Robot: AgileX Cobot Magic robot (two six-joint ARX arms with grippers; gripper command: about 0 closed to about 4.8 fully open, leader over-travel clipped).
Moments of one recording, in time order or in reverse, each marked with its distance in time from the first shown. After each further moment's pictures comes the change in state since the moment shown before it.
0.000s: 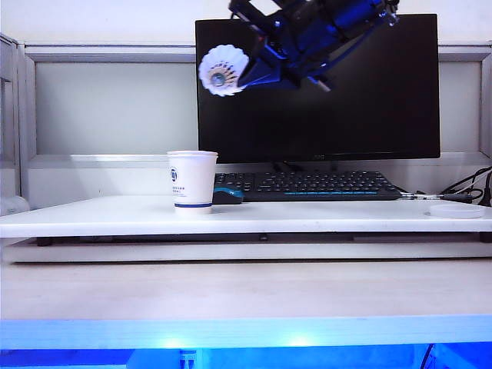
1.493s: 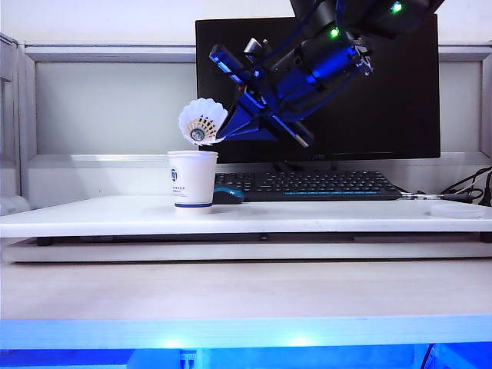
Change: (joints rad) left arm 0.000 0.000 0.000 -0.008 -0.191 0.004; right arm 0.010 0.163 0.054 -0.065 -0.097 0.143
